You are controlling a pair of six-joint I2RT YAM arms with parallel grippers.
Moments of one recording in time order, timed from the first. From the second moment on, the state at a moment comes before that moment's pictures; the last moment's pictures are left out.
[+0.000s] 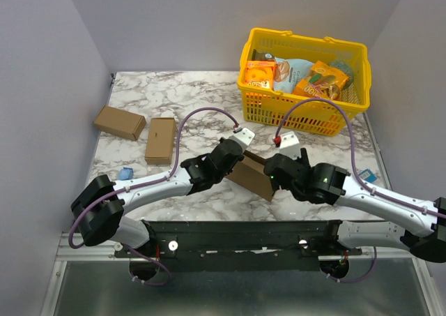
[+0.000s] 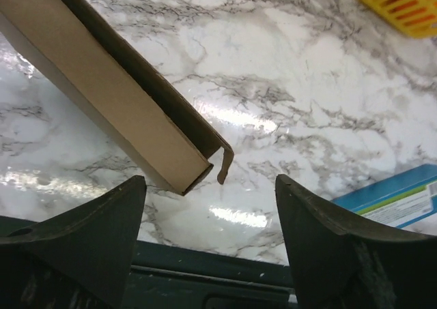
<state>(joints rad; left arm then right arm) -1.00 1.40 0.89 -0.07 -0.49 -0.03 1.14 1.10 1.01 -0.96 0.75 0.58</state>
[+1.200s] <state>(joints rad) -1.00 1.40 0.89 -0.07 -0.48 -0.04 0.87 1.04 0.91 -0.82 0.48 0.55</state>
